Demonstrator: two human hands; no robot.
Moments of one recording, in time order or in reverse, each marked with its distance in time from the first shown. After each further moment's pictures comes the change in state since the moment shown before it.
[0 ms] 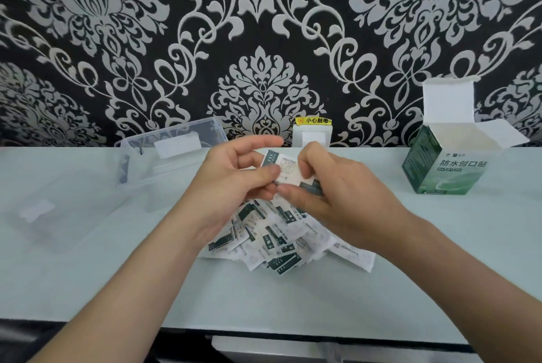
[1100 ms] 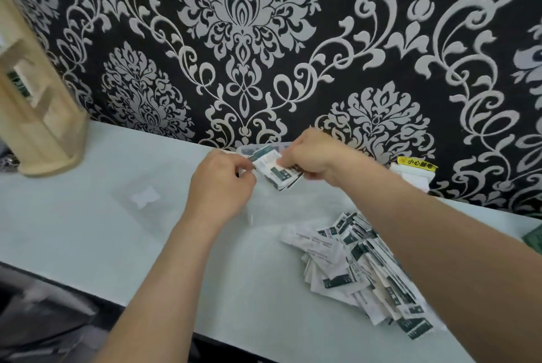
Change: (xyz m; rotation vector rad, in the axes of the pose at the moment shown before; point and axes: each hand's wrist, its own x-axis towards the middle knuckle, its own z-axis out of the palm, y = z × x) left_hand 0.005 -0.025 -0.175 0.907 0.609 0.013; right_hand 0.205 -0.099 0.094 0.468 -0.337 0.572
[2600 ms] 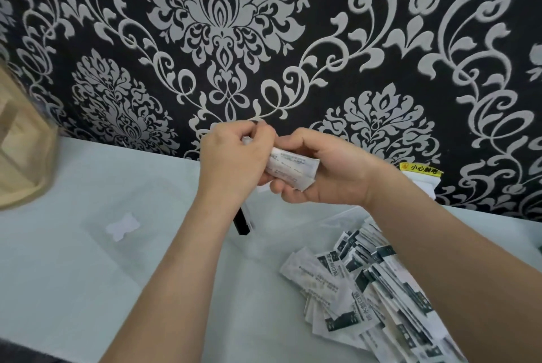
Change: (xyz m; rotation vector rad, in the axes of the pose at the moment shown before) left_hand 0.045 0.053 0.006 -0.504 0.149 0.065; right_hand 0.008 0.012 -0.030 0.734 -0.715 -0.094
